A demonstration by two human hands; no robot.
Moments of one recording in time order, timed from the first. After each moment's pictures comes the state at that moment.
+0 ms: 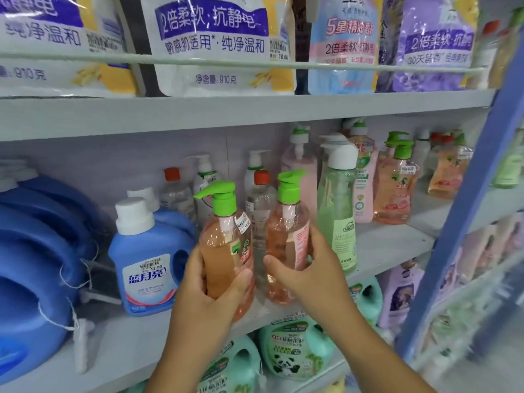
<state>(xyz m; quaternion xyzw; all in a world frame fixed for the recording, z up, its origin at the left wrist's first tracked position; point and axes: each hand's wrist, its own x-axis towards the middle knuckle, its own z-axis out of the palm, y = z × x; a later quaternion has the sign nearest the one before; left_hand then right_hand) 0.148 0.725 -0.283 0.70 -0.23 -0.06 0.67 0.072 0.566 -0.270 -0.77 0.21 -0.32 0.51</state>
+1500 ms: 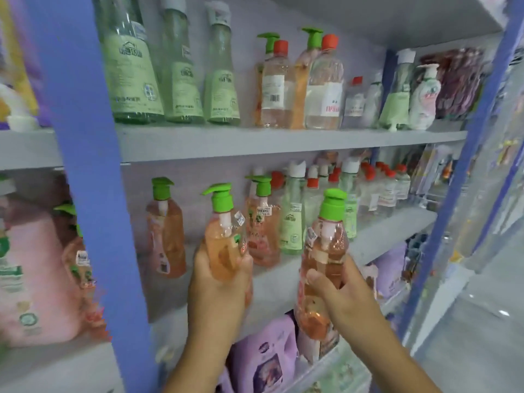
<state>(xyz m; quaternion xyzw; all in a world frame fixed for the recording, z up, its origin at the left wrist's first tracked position) 0.008 0.124 -0.268 0.67 -0.21 -0.02 0.71 -0.144 0.012 -0.248 -0.75 0.23 -0.38 0.49</state>
